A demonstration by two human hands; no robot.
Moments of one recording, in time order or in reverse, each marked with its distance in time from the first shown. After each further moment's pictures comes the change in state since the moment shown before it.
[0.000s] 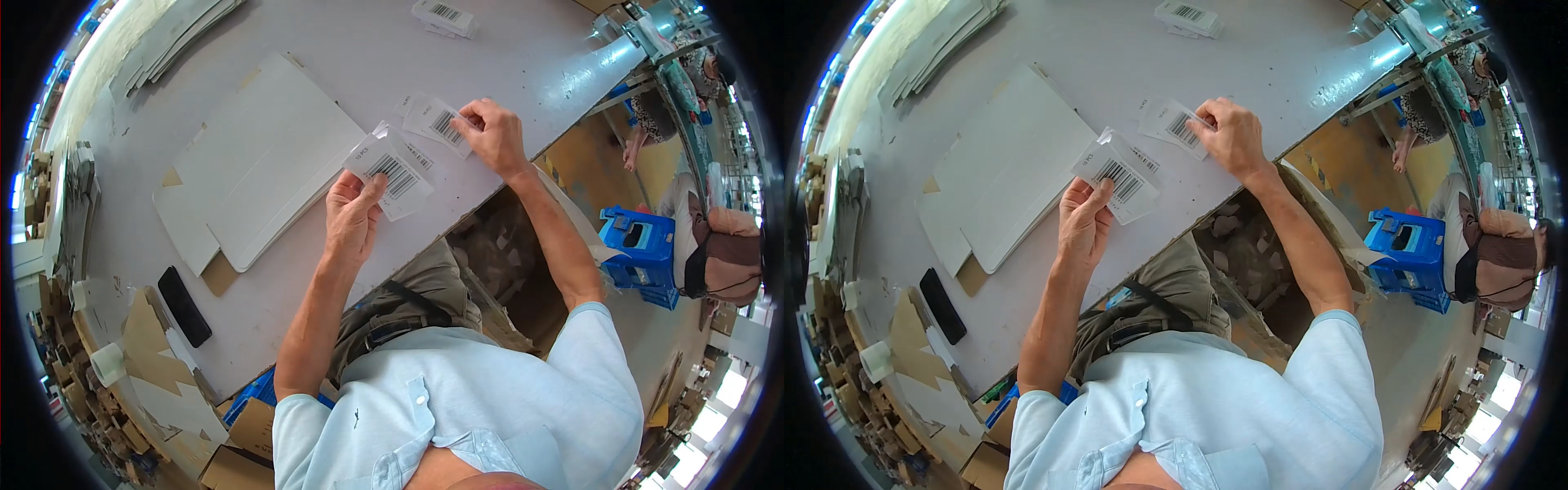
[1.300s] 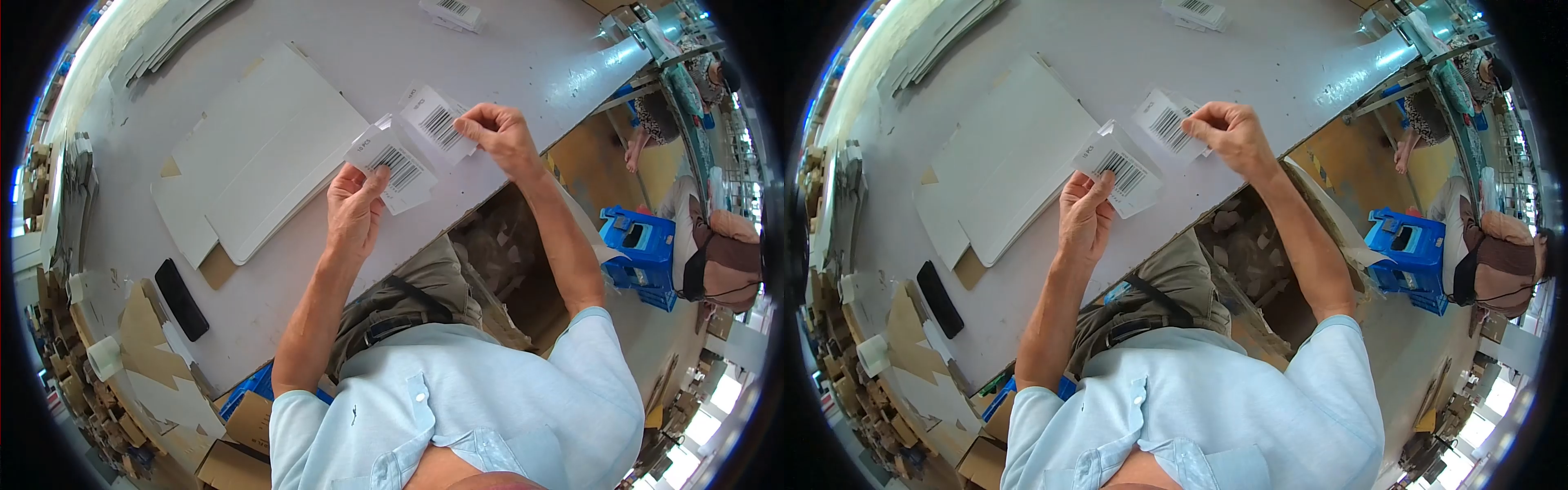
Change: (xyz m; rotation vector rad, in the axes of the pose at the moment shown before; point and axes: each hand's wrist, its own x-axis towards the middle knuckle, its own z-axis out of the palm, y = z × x) left_hand -0.001 -0.004 -0.005 -0.038 0.030 0.021; right_hand -0.006 -0.026 -0.011 0.653 -0.269 0.329
